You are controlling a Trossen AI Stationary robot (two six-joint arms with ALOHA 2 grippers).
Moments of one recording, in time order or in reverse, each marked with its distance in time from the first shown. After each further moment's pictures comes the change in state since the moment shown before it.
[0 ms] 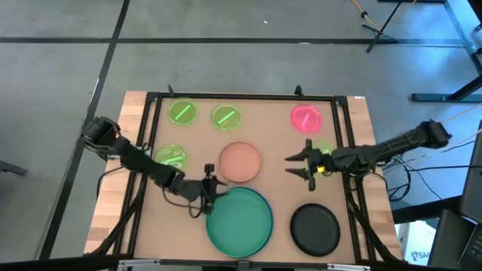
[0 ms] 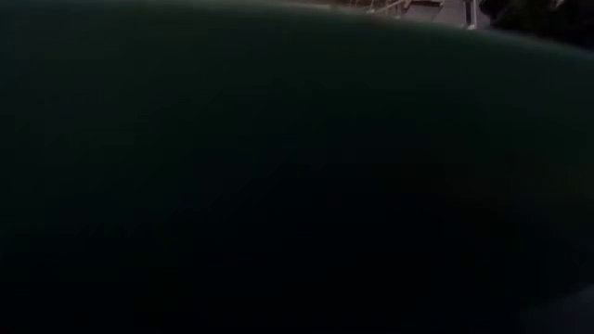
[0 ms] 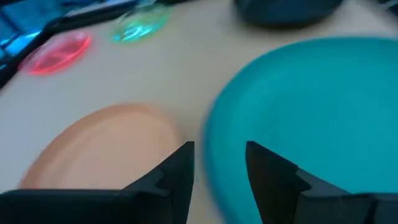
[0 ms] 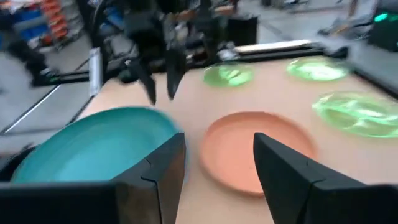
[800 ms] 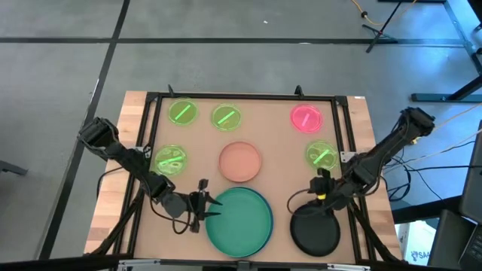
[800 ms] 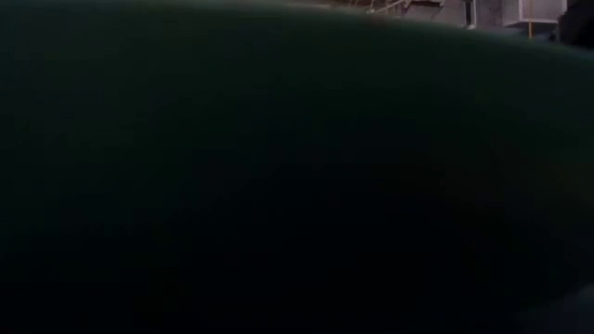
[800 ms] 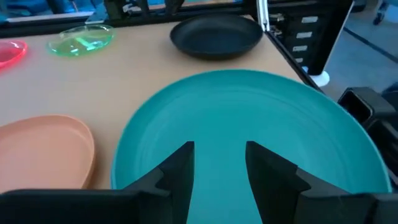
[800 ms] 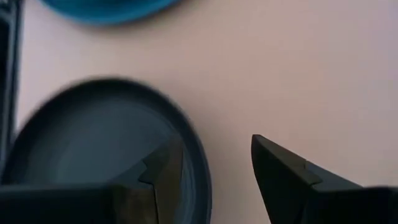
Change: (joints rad) left arm -0.179 -0.006 0.000 0.073 -0.026 -0.149; right arm 0.450 0.232 0.267 -0.884 -0.026 0.658
